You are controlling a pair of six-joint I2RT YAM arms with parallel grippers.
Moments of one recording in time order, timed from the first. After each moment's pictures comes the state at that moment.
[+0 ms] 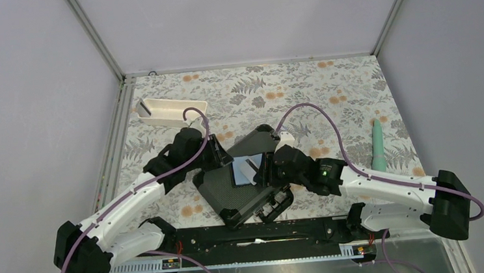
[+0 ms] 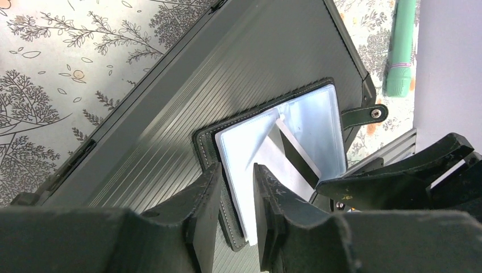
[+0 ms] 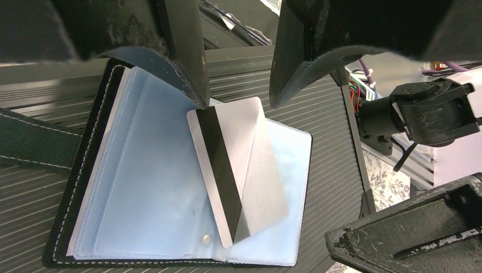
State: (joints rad) left arm -0.64 1.02 0.73 -0.37 0.14 -0.78; right arm 1.09 1.12 0.74 -0.32 0.17 0.91
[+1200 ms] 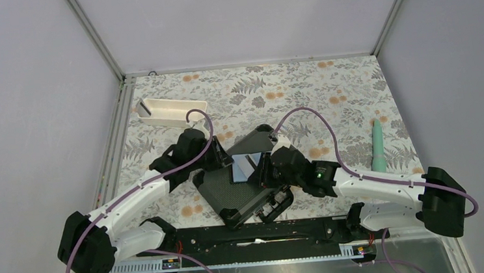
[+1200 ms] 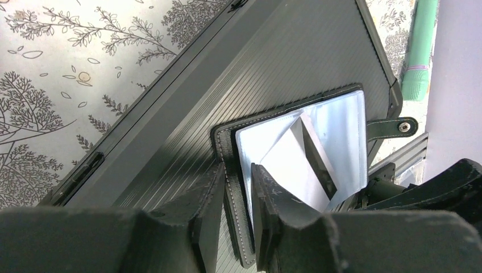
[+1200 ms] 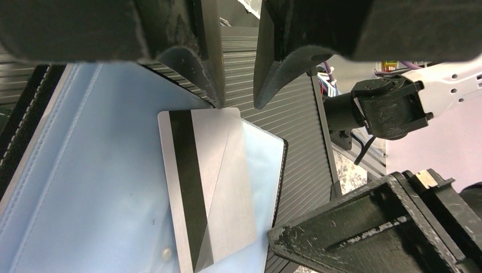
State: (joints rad) left arm -0.62 1.09 0.68 -0.28 0.15 -0.77; right arm 1.09 1.16 0.69 -0.15 0.12 1.03
